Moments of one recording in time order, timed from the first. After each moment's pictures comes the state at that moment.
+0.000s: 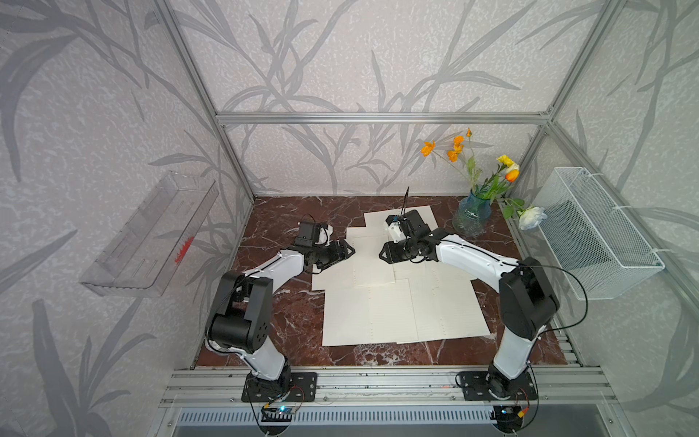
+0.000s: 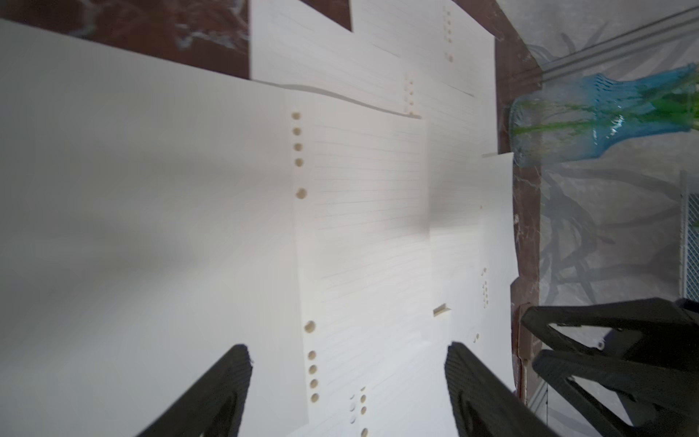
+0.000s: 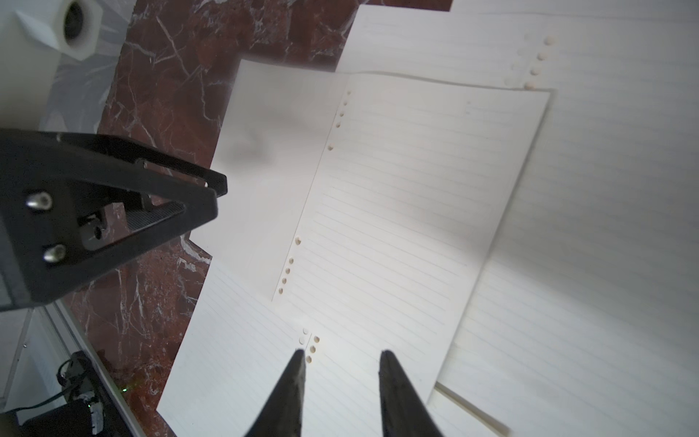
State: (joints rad) left arm -0.17 1.64 0.95 -0.22 0.48 -0.55; right arm 0.62 1.87 1.41 -0.49 -0.31 0.35
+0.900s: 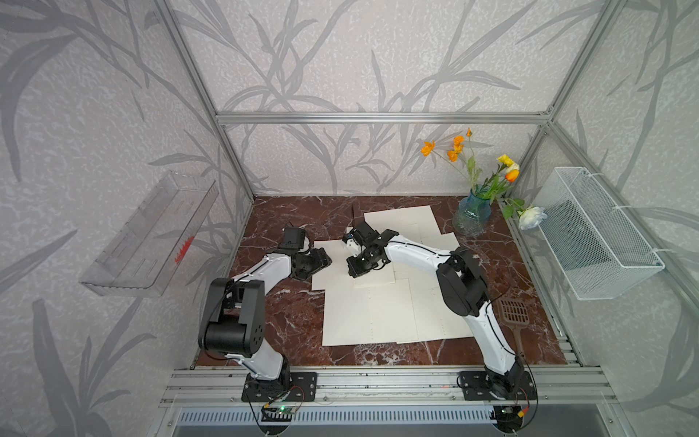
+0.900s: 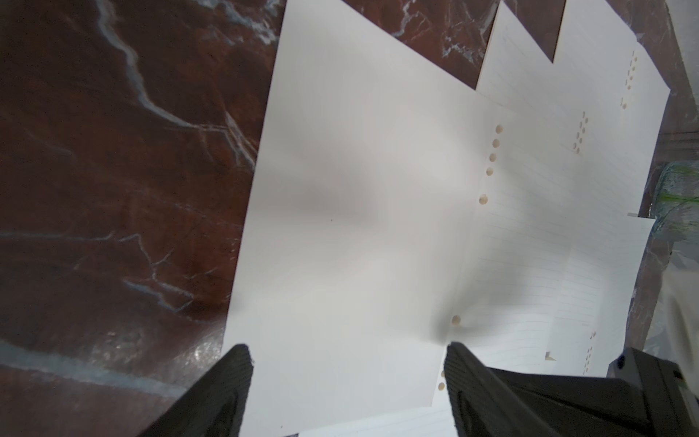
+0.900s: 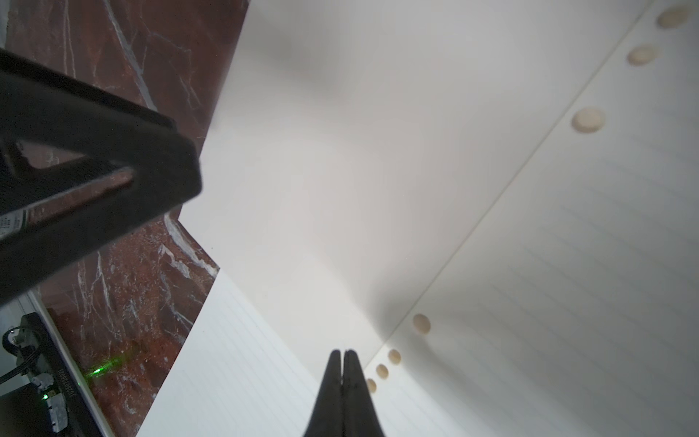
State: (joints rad) left arm -0.06 1.61 0.91 -0.38 0.31 -0.54; right arm 0.79 2.31 1.86 -0.69 -0.35 0.29
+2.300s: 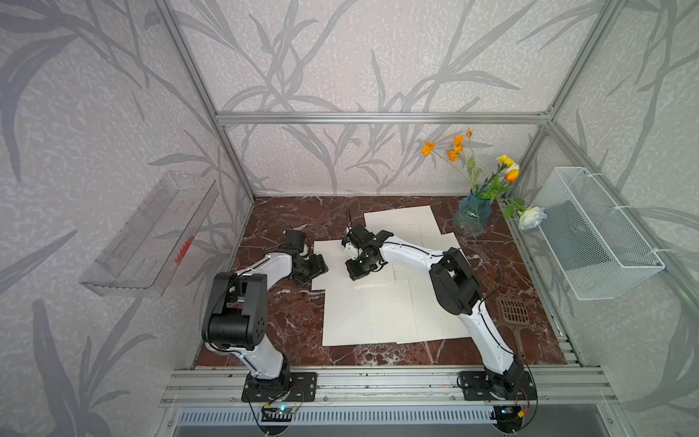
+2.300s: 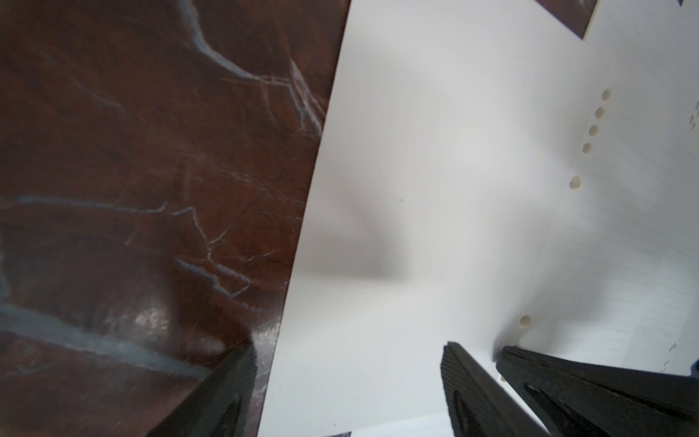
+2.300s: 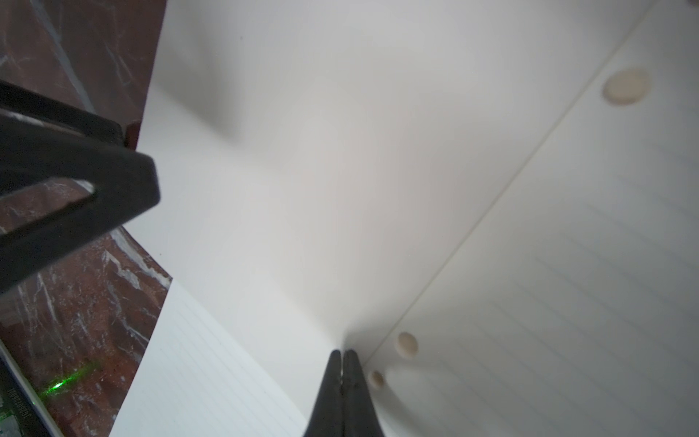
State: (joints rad) left arm -0.06 1.66 0.91 -0.44 0.28 -0.49; right arm 0.80 2.38 1.93 -0.76 -0.30 0.28
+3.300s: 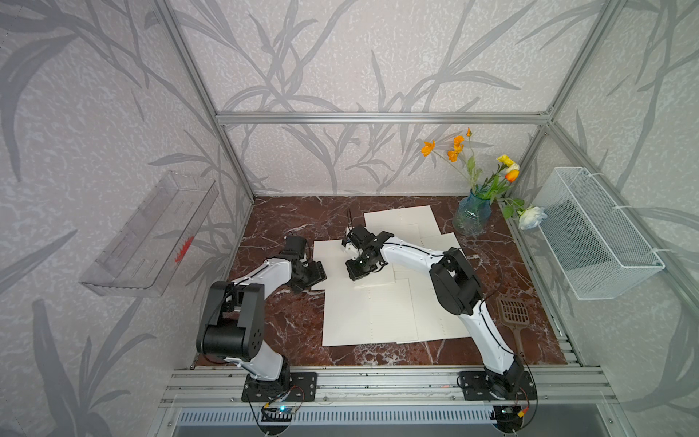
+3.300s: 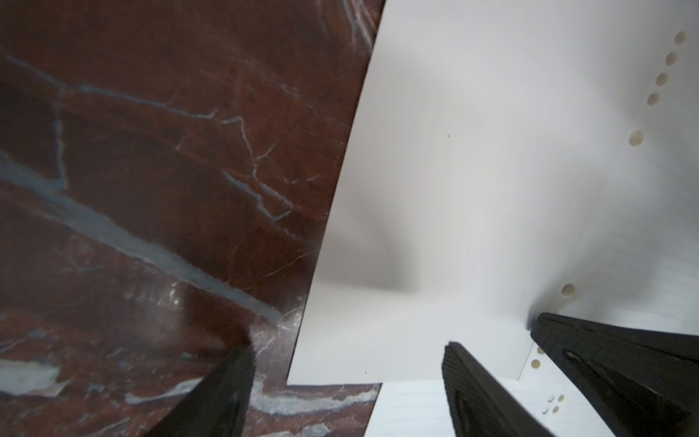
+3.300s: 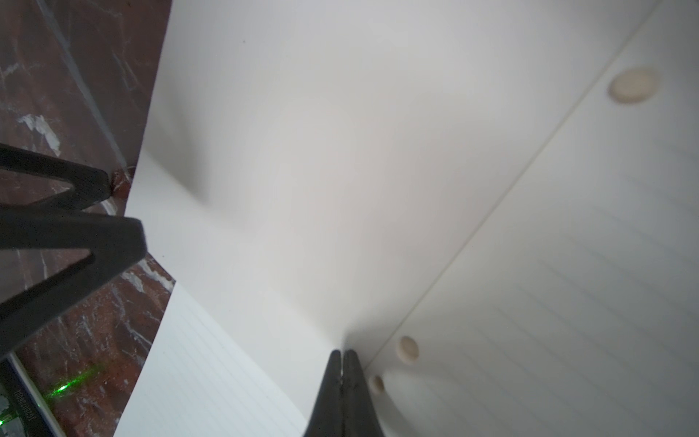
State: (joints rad) left arm -0.09 1.58 0.84 -0.50 0.20 -0.52; right arm 0.80 2.37 1.90 -0.72 -0.31 0.29
